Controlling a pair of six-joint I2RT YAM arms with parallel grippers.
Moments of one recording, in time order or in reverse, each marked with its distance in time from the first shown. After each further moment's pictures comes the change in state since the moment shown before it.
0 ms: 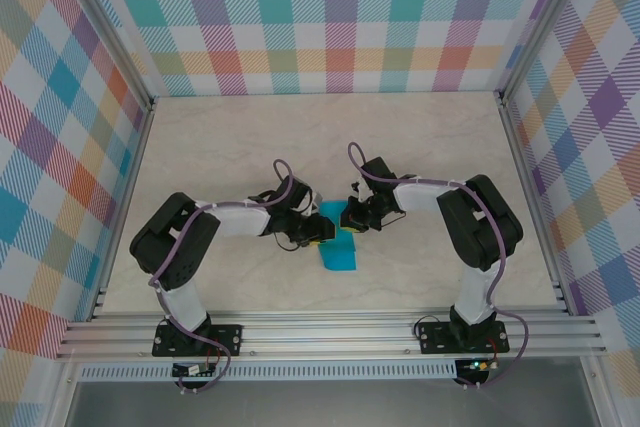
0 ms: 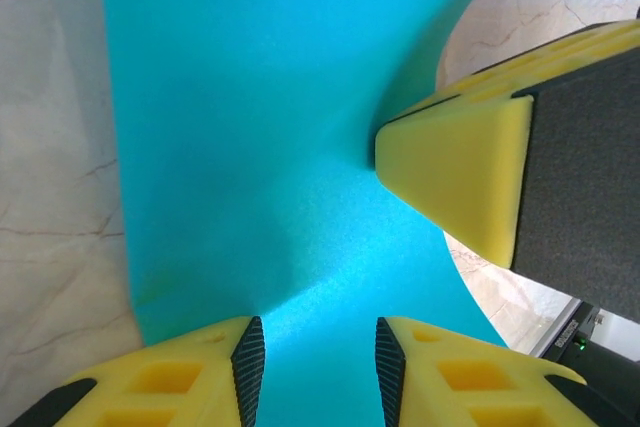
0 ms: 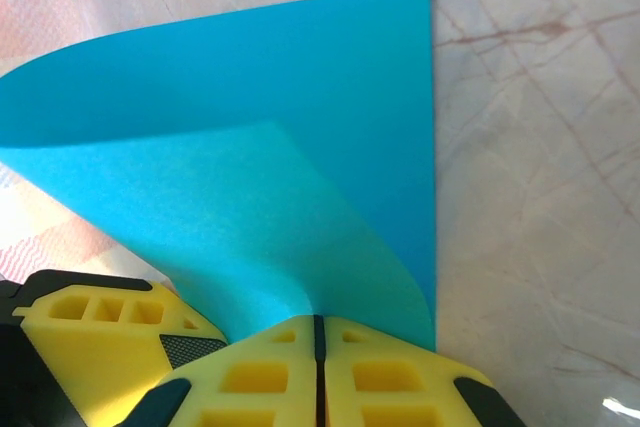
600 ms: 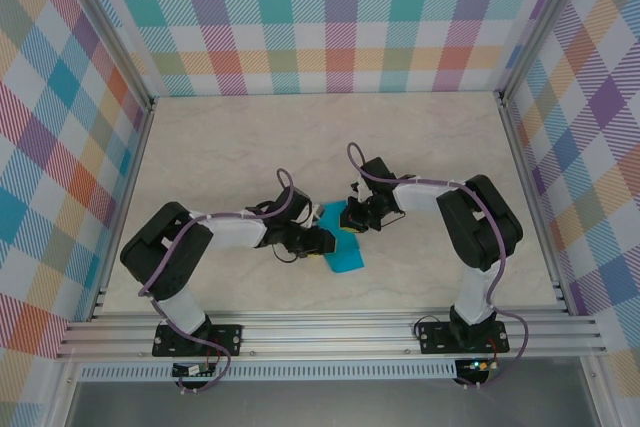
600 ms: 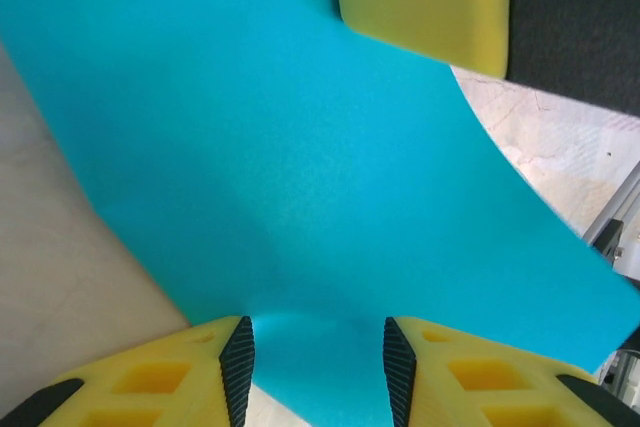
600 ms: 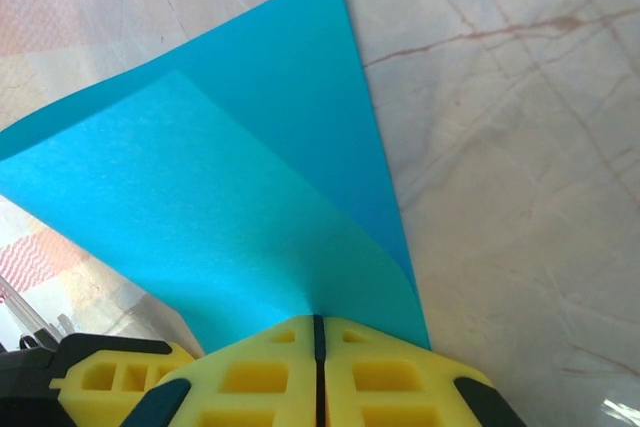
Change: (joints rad) left arm -0.055 -0.078 -0.090 0.015 0.021 0.040; right arm 0.005 0.000 0.000 0.000 0.003 0.000
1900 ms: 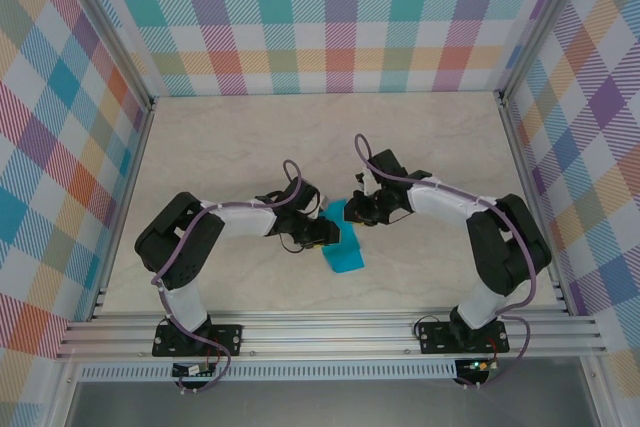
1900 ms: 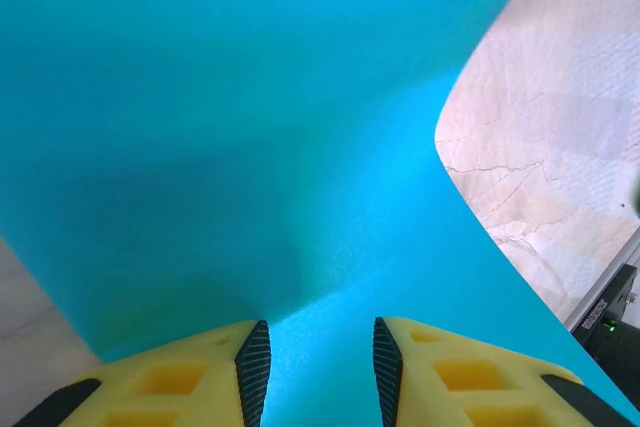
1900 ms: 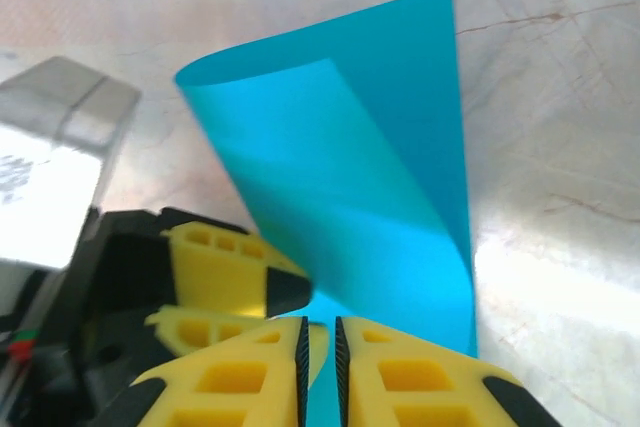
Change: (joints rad) left arm 0.010 0.103 0.137 -0.070 -0.048 -0.004; right arm 0.000 -0.213 -0.008 -0.126 0.043 -0.075
